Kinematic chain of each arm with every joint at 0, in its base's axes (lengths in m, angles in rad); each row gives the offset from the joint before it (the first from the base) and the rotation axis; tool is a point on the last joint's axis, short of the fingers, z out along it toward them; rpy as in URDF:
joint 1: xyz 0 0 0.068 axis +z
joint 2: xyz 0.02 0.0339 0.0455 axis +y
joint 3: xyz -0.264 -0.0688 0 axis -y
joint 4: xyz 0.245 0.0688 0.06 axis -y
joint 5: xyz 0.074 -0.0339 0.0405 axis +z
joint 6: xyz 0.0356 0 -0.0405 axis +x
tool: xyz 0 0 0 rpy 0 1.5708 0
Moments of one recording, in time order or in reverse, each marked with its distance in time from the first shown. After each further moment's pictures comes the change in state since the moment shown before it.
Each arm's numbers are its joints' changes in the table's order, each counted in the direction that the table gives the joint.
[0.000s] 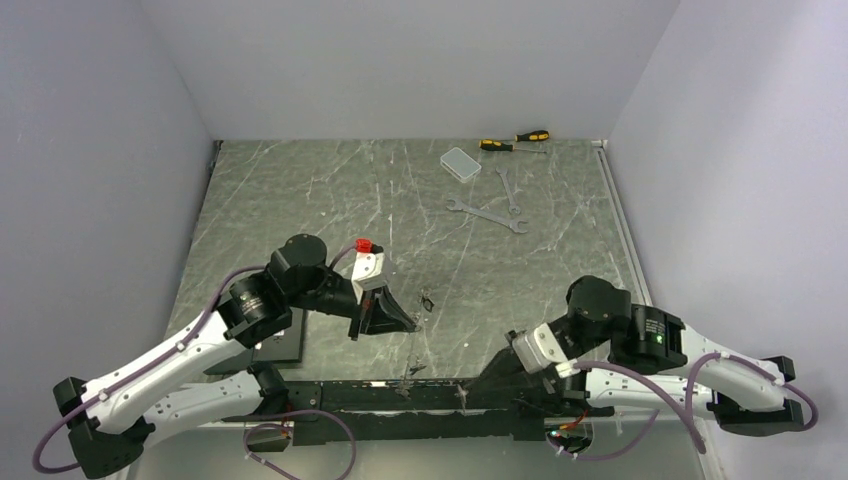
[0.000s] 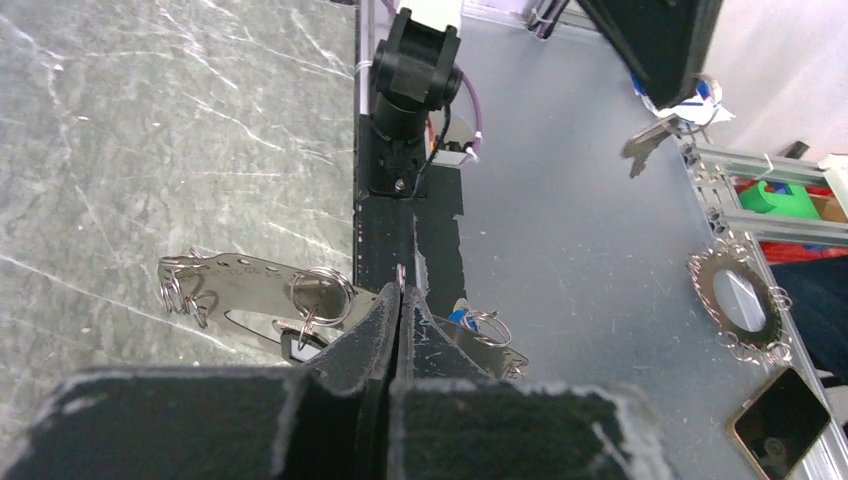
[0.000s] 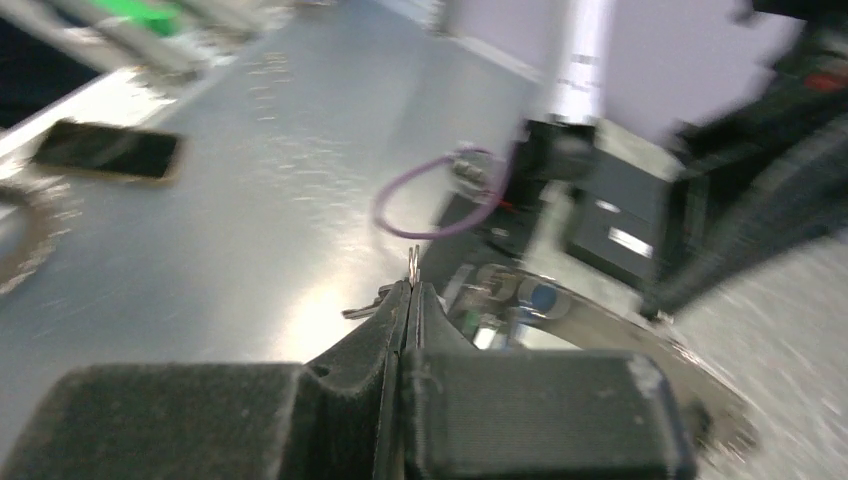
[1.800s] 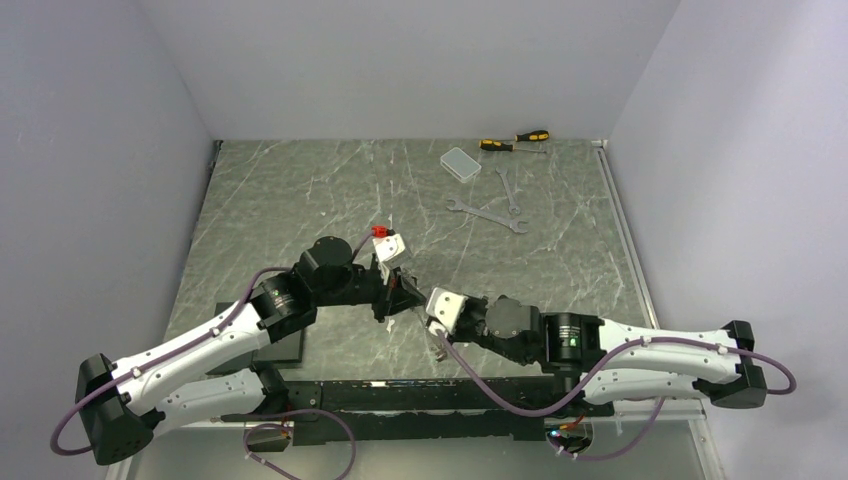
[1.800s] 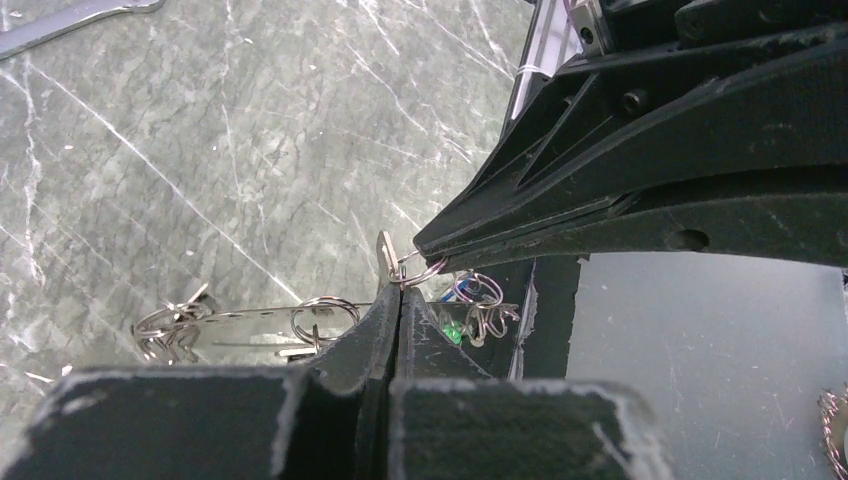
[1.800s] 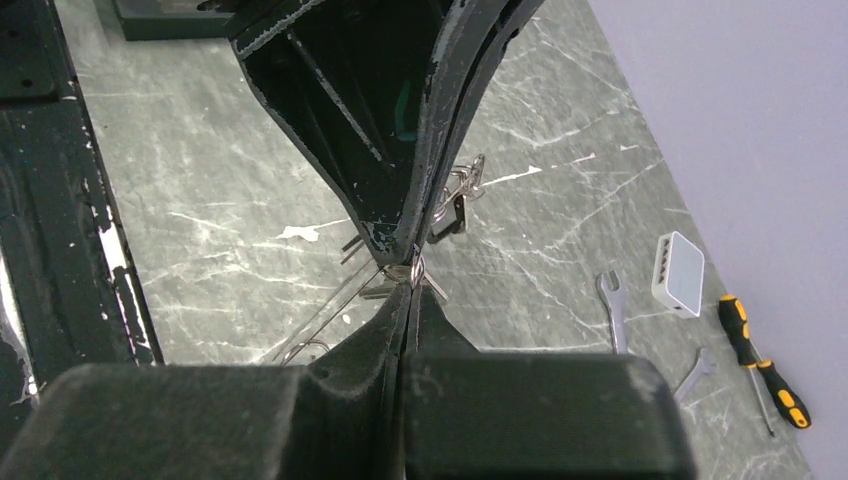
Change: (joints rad) left arm -0.002 0.103 -0.103 0.173 0.336 -0.106; right arm 0.122 0.229 -0.187 0.287 -1.194 -0.002
